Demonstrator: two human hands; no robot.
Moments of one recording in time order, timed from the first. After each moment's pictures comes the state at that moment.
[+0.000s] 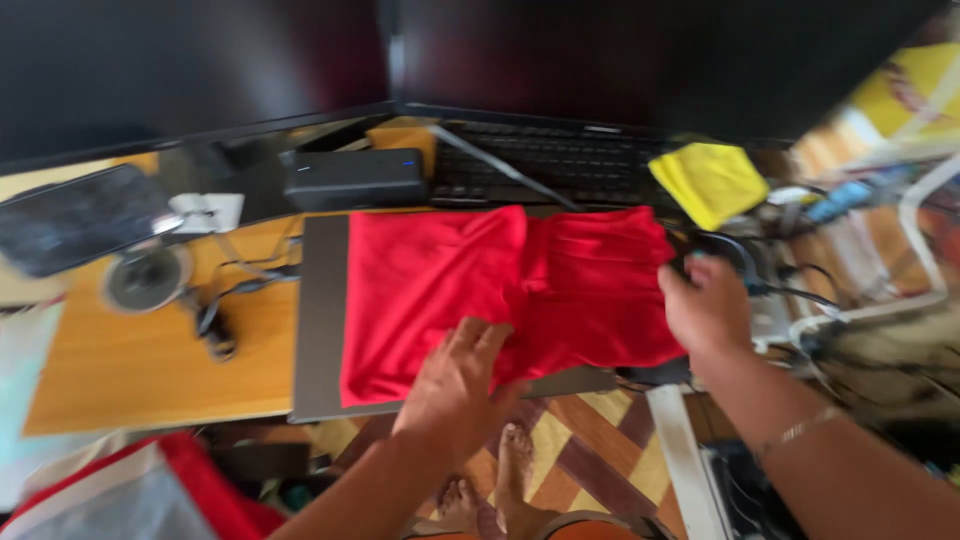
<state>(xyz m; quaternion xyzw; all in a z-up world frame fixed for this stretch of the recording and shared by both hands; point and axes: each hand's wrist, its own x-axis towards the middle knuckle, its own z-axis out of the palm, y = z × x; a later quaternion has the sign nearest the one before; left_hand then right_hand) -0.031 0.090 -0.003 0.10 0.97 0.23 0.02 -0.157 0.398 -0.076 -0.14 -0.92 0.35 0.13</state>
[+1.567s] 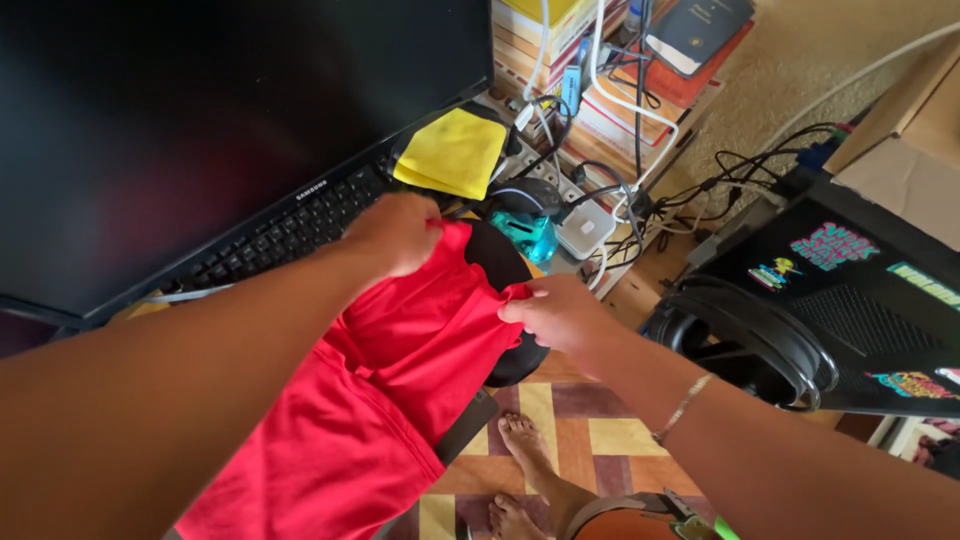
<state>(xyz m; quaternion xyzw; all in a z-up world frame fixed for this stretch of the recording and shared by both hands) -0.301 0.279 0.002 0.33 0.91 0.11 0.20 -0.109 0.426 -0.055 -0.34 -0.71 0.61 -0.10</state>
